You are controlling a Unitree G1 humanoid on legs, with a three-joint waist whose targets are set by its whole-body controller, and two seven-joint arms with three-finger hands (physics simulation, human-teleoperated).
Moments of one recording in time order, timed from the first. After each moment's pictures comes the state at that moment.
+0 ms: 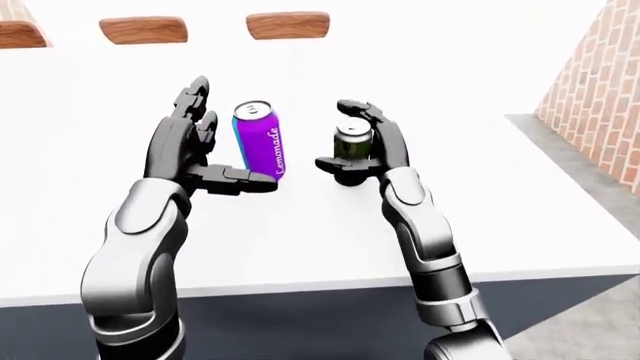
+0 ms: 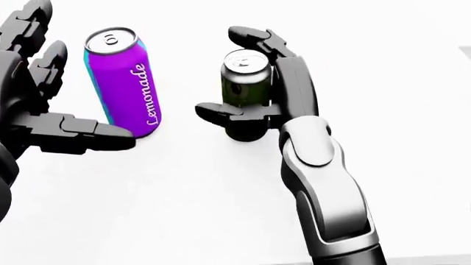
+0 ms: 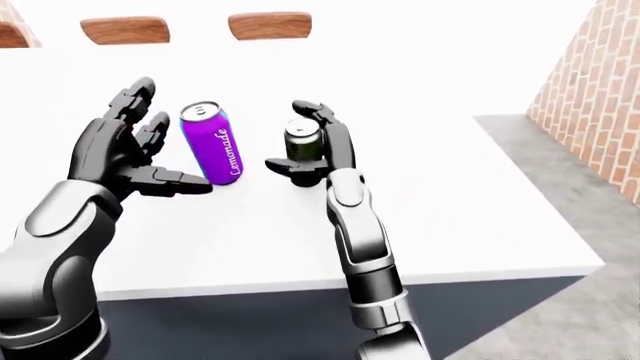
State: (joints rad) left arm -0.54 0.27 0.20 -0.49 -0.12 0.94 -0.10; right arm -0.69 0.03 0.02 0.16 -0.01 0.42 -0.09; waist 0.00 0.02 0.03
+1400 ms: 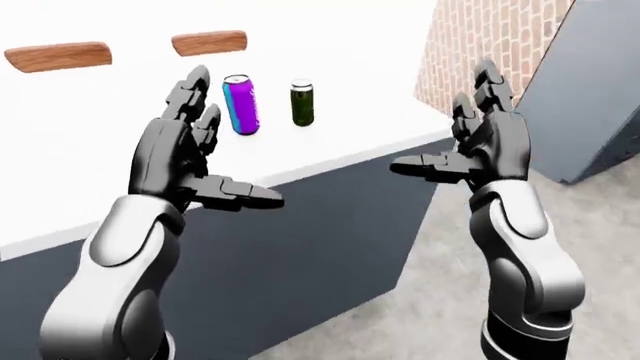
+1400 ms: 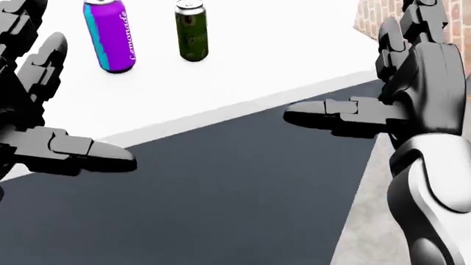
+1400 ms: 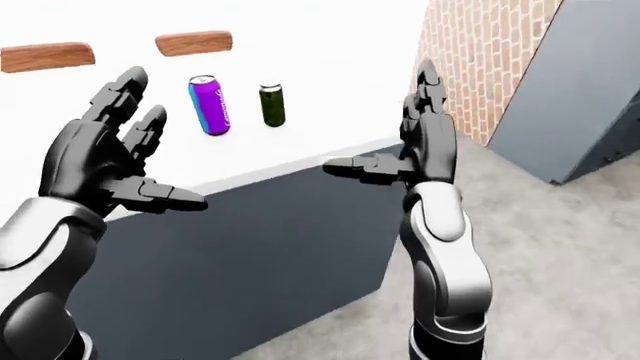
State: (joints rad) left arm -0.50 0.28 0.22 -0.75 -0.24 1.08 -0.05; right arm -0.48 -0.14 -0.15 -0.52 0.17 0.72 -0.17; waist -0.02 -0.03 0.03
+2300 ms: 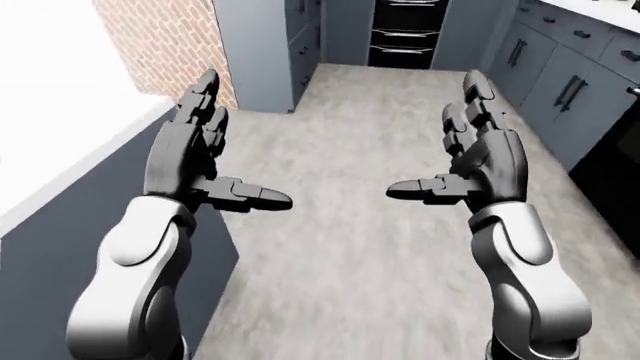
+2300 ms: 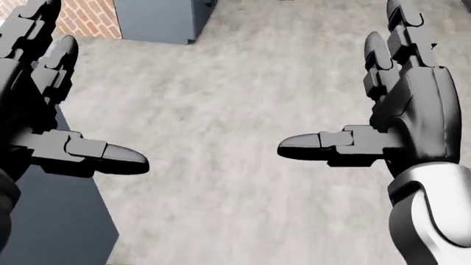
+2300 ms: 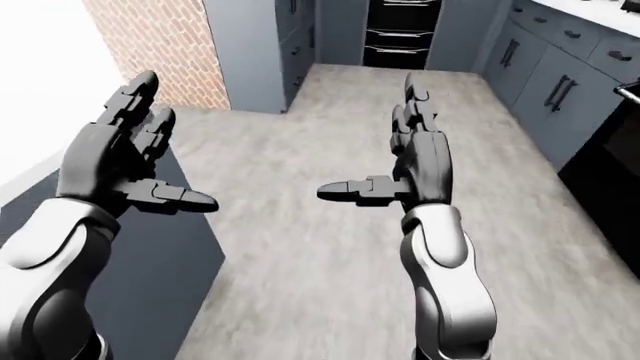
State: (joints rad) left arm -0.49 0.23 0.18 -0.73 -0.13 1.04 -0.10; right arm -0.37 -0.13 -0.13 -0.63 0.19 0.71 -0.10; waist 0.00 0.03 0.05
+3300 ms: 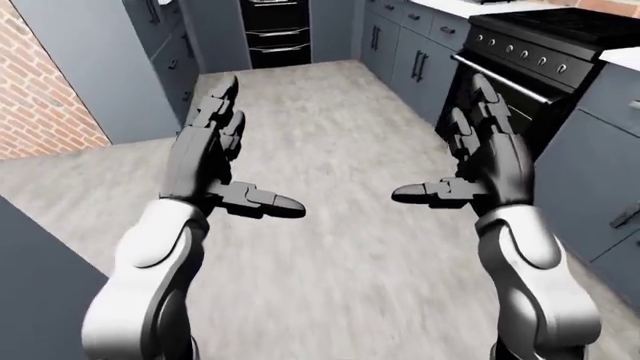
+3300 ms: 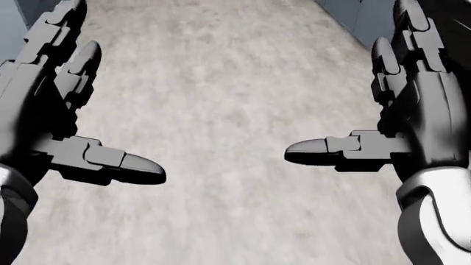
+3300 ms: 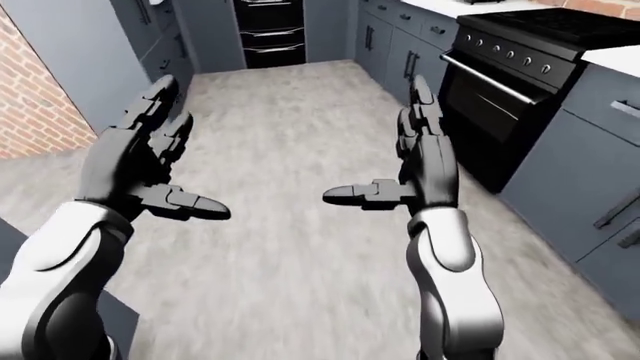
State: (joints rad) left arm -0.48 0.19 0.13 -0.74 -0.12 1.05 -0.12; right arm -0.35 -0.14 -0.15 -0.65 0.16 0.74 -0.07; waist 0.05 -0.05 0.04
